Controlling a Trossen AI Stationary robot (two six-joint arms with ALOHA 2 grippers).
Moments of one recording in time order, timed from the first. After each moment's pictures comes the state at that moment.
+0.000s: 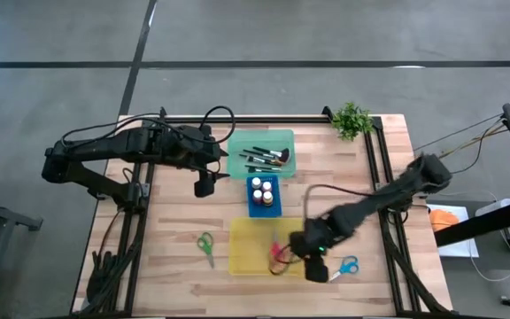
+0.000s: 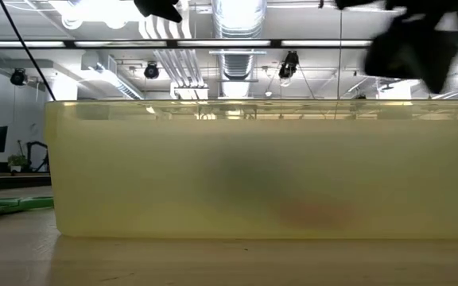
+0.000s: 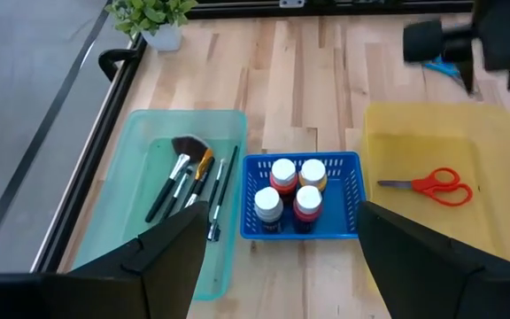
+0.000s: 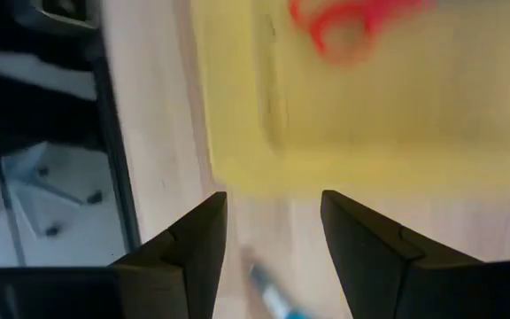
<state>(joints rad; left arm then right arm) 0.05 1.28 1.39 -0.84 -0.10 0.04 0.47 1.67 1.24 -0.76 -0.20 0.68</state>
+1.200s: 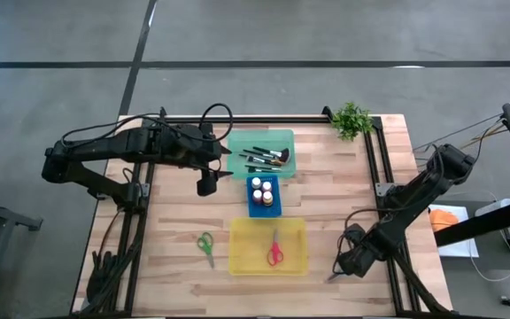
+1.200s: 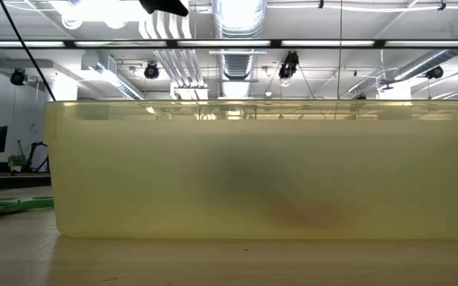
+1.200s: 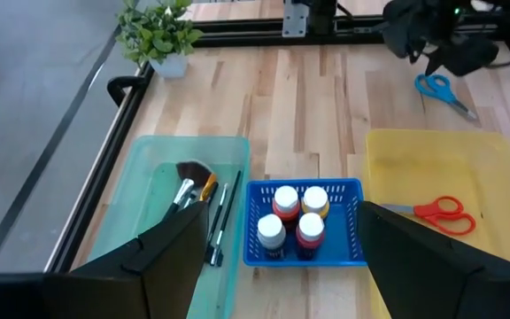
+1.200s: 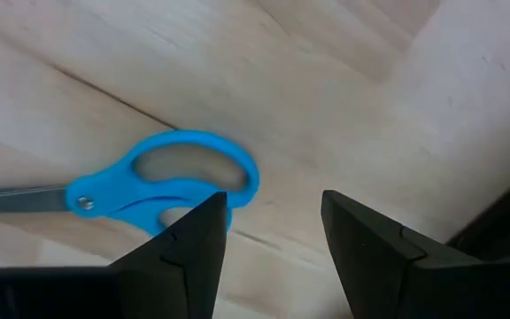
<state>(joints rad) 0.05 1.28 1.39 -0.78 -0.11 0.05 0.83 1.45 0.73 -0.78 -0.16 1.93</state>
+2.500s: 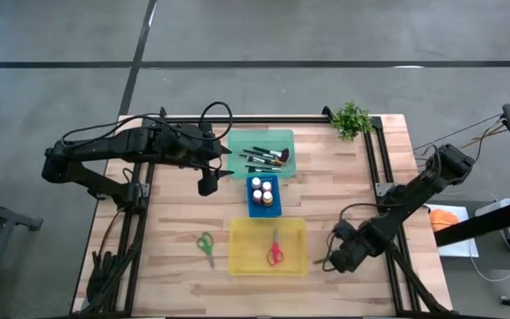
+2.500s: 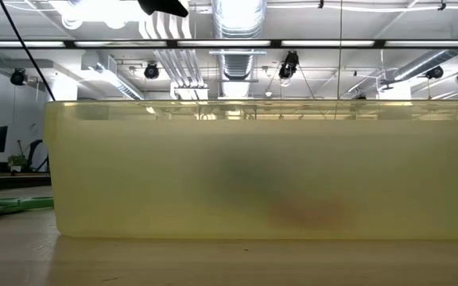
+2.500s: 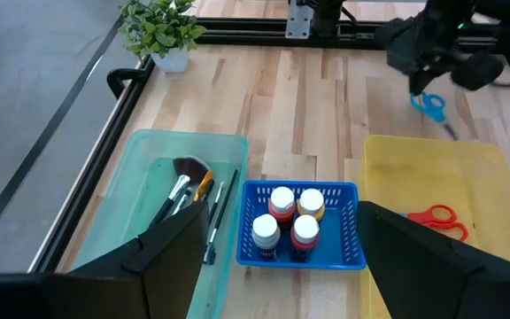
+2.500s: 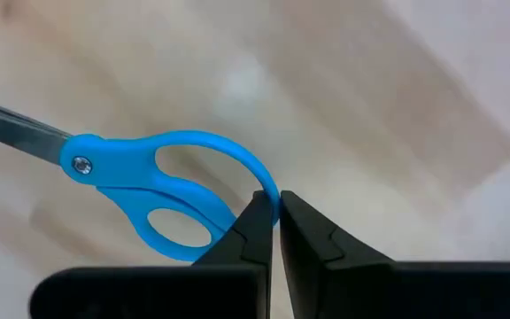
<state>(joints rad) 0.05 1.28 1.39 -0.77 -0.11 0.00 0.76 1.45 0.73 -0.72 0.01 1.65</state>
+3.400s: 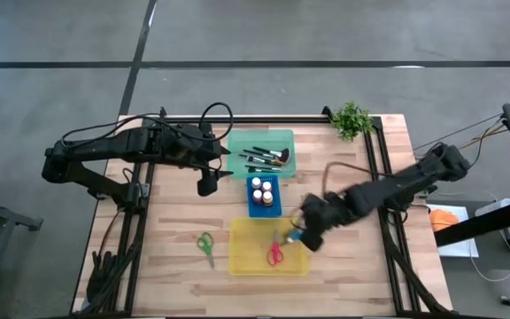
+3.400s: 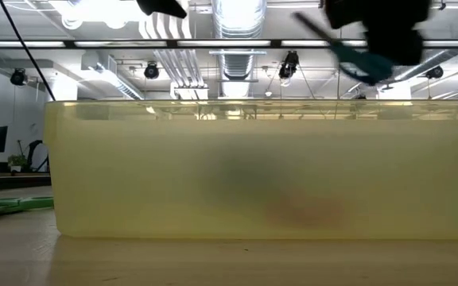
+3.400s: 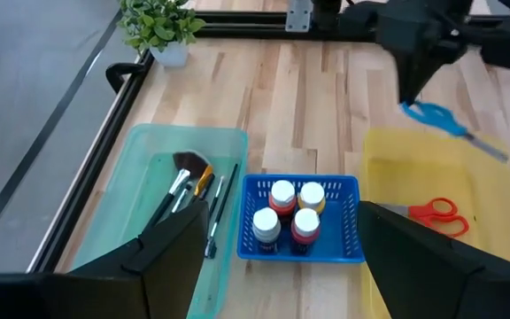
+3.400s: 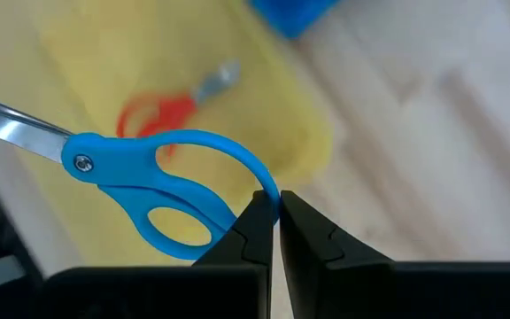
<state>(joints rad) 0.05 1.28 1.39 -0.79 -0.11 0.00 0.36 1.49 1.17 -0.90 0.11 1.00</state>
